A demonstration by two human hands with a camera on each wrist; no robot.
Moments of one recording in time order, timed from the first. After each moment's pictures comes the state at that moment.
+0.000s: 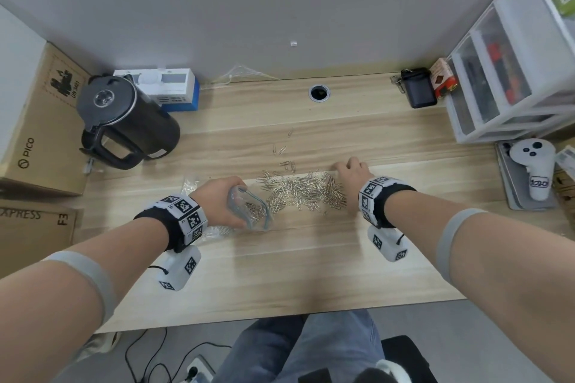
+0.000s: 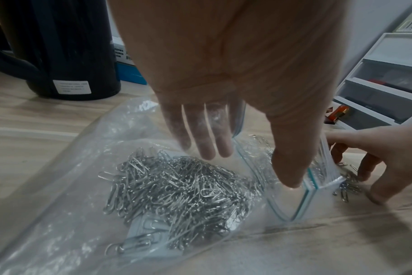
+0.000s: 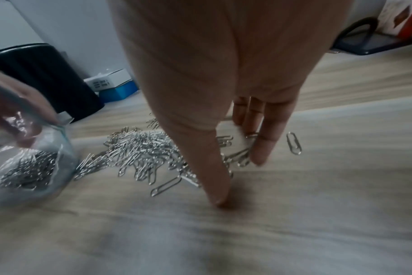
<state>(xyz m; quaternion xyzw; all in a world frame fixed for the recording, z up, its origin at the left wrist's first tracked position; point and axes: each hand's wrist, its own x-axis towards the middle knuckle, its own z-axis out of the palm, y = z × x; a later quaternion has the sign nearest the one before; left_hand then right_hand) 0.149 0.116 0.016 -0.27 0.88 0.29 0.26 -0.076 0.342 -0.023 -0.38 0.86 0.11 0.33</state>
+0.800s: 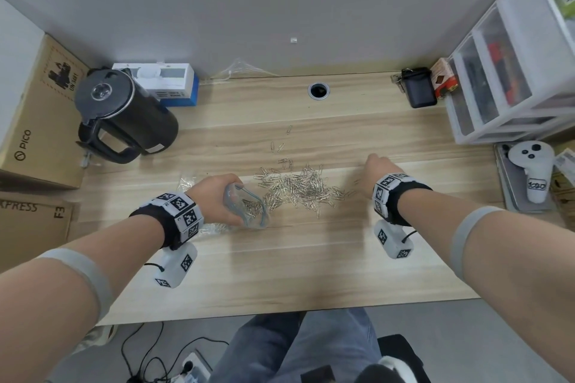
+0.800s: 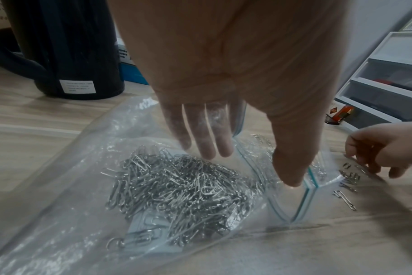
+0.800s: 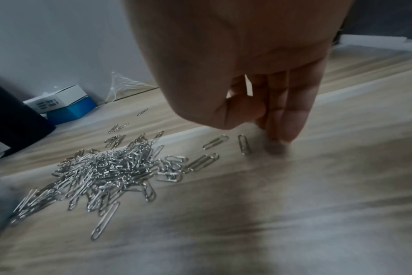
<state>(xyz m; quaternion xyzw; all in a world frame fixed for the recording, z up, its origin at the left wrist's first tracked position) 0.151 0.117 0.015 -0.27 0.89 0.28 0.26 -0.111 0.369 -0.014 -0.22 0.92 0.06 0.32</state>
